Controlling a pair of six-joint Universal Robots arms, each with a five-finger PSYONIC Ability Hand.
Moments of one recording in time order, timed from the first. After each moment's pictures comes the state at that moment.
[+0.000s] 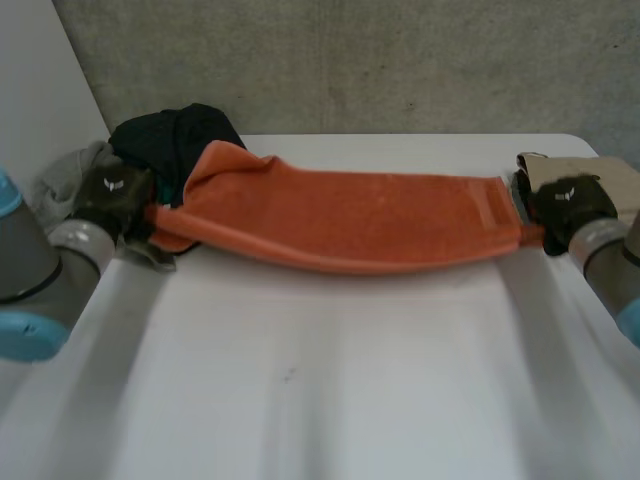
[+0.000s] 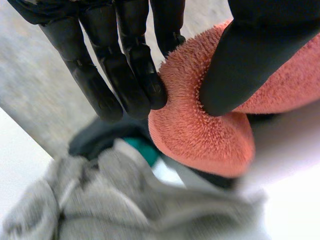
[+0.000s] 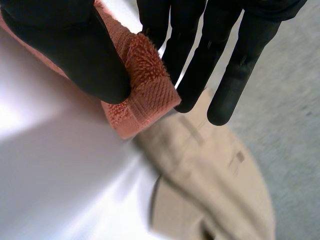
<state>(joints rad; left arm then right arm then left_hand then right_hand) 4.57 -1.99 -1.62 3.48 -1.41 3.53 1.70 -1.08 1.46 -0.08 1.49 2.46 1.17 1.20 1.20 1.20 0.97 1.13 1.18 1.19 1.20 1.01</state>
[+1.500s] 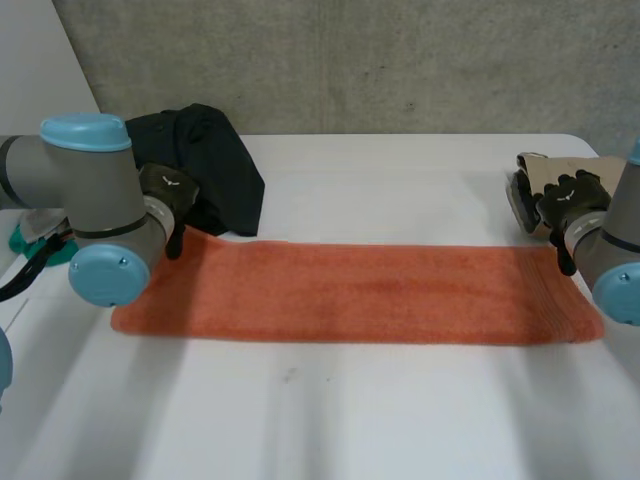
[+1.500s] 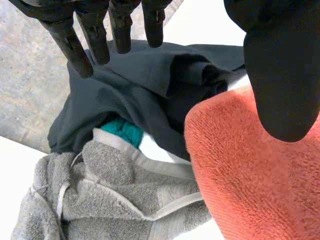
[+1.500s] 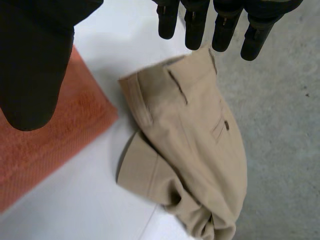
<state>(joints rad) 4.35 -2.33 -0.97 3.00 -1.72 3.78 1.72 -0.89 1.19 0.02 1.63 2.30 0.19 0.20 0.21 0.20 0.04 0.22 0.20 0.21 0.20 0.04</state>
